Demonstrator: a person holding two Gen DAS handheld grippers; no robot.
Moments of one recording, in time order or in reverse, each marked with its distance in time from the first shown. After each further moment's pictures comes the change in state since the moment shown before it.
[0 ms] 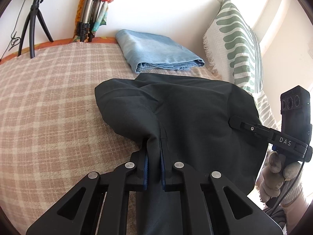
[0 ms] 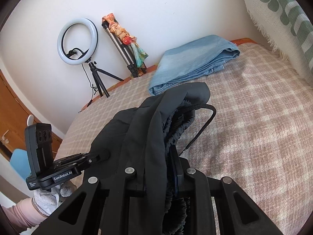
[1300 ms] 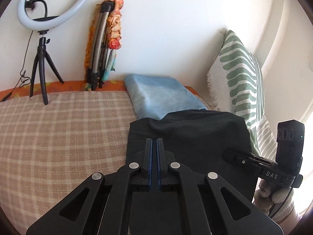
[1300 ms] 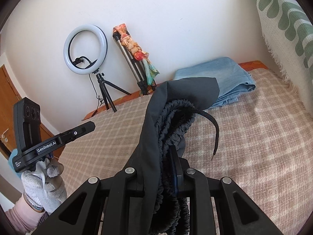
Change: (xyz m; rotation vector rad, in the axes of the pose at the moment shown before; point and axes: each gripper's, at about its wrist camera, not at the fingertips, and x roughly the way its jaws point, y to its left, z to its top) left arm -0.045 0.027 0.077 -0.033 -0.152 0.054; right arm 0.001 0.025 0.050 -0.032 -0.049 0.001
